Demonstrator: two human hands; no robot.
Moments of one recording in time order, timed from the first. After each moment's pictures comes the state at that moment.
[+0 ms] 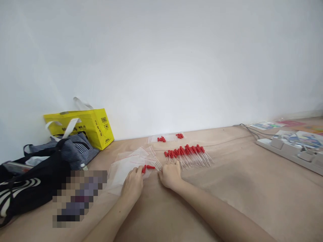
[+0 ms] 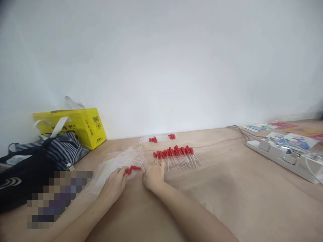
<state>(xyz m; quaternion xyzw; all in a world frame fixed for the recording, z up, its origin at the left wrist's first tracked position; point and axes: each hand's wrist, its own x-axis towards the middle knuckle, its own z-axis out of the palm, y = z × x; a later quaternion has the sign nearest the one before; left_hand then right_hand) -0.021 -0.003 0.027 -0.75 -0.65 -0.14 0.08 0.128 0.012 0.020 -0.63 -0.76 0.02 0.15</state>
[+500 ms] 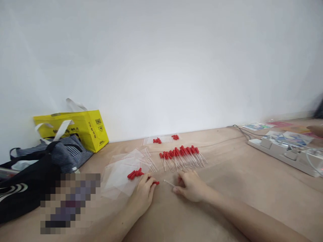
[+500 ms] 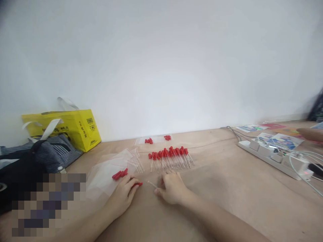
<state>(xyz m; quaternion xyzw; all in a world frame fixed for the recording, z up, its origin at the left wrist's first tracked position) 0.012 -0.021 0.007 -0.85 -0.44 -0.29 -0.03 0.217 -0.038 0.024 -0.58 -0.79 0.11 0.17</state>
